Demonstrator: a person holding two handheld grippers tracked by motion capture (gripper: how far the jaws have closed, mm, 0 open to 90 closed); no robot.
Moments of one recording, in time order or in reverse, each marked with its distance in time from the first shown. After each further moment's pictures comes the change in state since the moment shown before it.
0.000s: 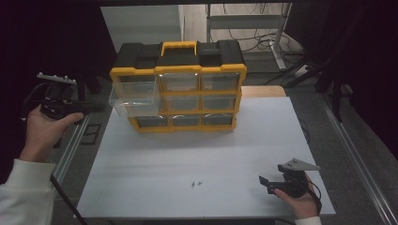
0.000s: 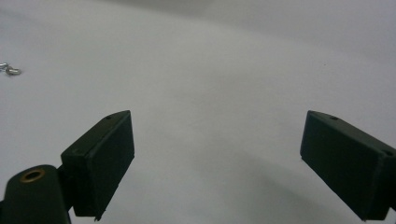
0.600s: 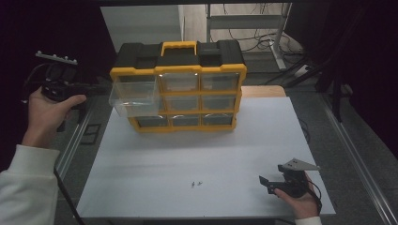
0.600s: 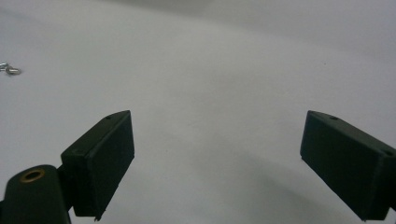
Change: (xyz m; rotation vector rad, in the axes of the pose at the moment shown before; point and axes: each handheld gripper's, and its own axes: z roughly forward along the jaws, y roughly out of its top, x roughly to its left) left arm -0.012 0.041 -0.004 -0.051 -0.008 0.020; right arm -0.001 0.000 0.000 0.002 0.003 0.002
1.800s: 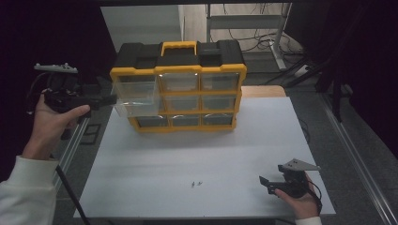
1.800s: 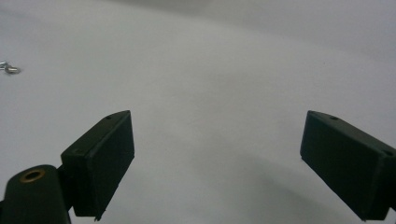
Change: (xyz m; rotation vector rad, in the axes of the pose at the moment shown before) left arm -0.014 -0.026 -0.004 -0.092 0.011 0.034; right arm 0.000 -0.001 0.000 -0.003 -0.002 -0.004
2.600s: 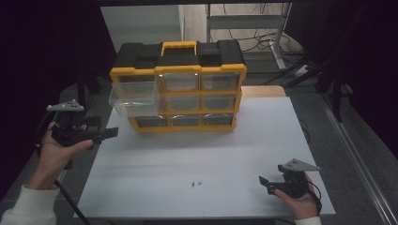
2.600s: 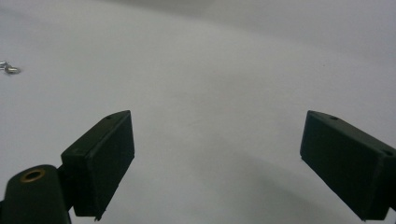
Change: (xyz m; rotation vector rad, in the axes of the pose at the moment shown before) left arm 0.000 -0.083 0.028 0.074 -0.022 -0.006; right arm 0.002 0.000 0.000 -0.002 -0.005 -0.005
